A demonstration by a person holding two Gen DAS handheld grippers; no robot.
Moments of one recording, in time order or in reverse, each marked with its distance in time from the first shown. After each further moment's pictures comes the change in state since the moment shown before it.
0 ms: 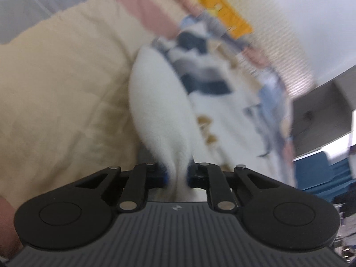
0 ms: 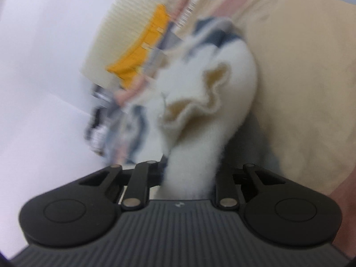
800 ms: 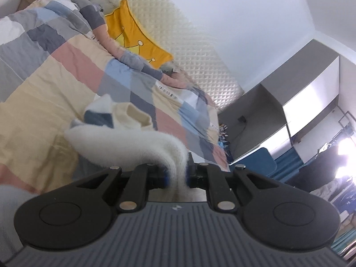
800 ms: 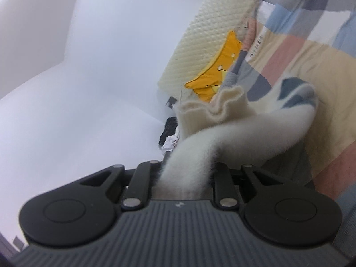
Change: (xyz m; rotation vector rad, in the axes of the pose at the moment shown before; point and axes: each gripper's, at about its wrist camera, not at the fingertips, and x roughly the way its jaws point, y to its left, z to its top) left arm -0.225 -0.088 -0.046 0.159 -0.137 -0.297; right arm -0.186 0.053 0.007 -0.092 -0.048 0.340
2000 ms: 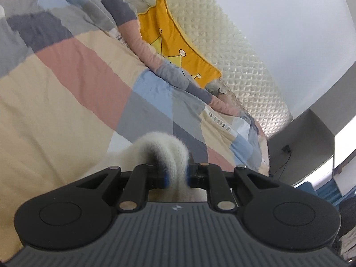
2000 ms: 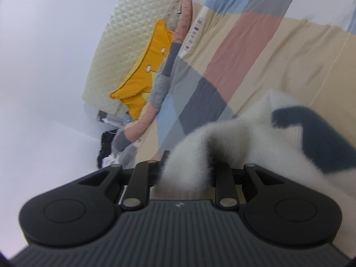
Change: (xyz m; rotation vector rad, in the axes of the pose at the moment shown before) left arm 0.320 0.147 0.111 -0.064 -0.094 0.171; right arm 0.242 -0.135 0.113 0.177 0.025 -0.348
